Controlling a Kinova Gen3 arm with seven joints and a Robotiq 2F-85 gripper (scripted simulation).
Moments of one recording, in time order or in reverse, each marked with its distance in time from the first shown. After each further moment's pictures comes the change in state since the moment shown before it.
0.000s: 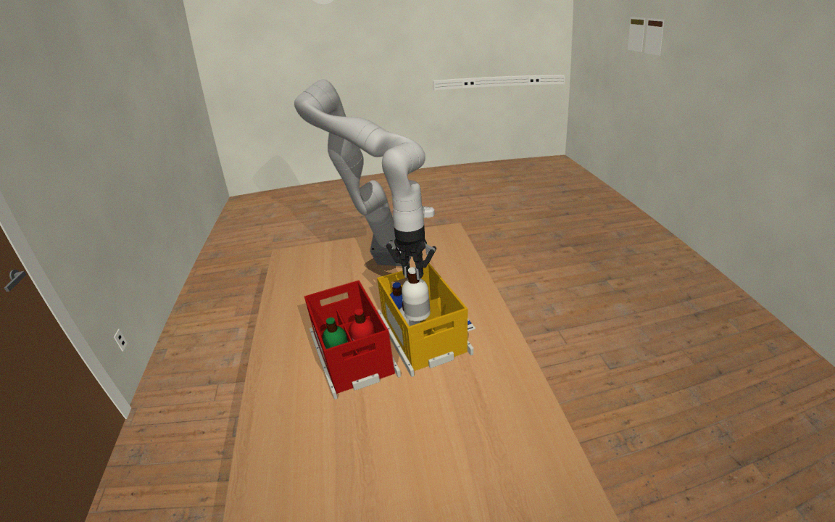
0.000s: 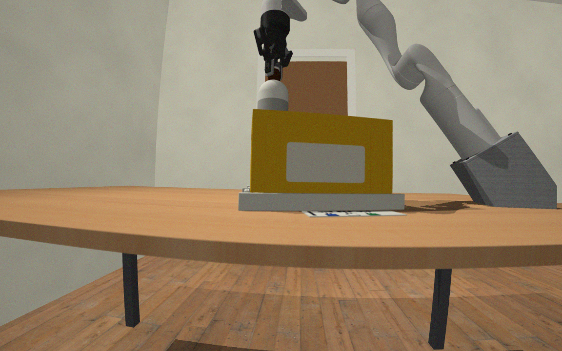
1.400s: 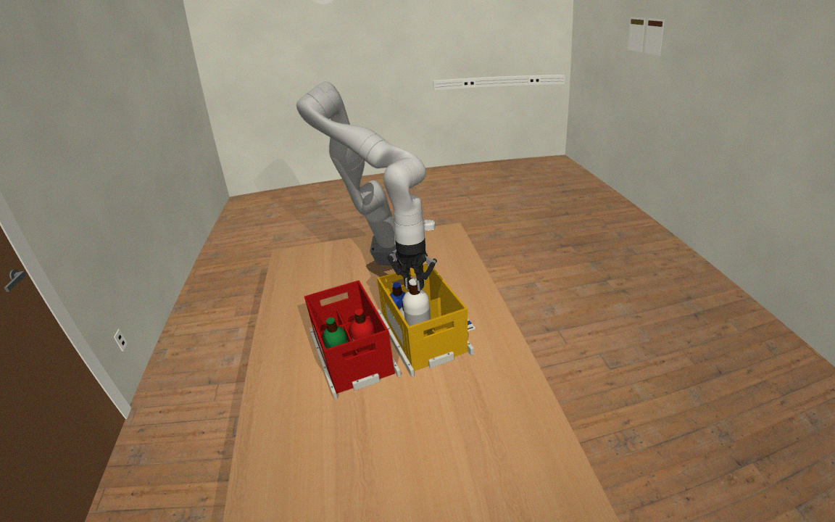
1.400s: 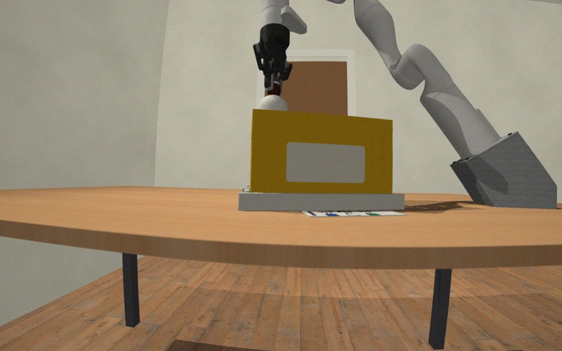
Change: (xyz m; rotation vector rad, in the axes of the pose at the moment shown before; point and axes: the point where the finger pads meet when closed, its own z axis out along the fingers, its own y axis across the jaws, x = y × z) arm 0.000 0.000 0.037 0.000 0.000 0.000
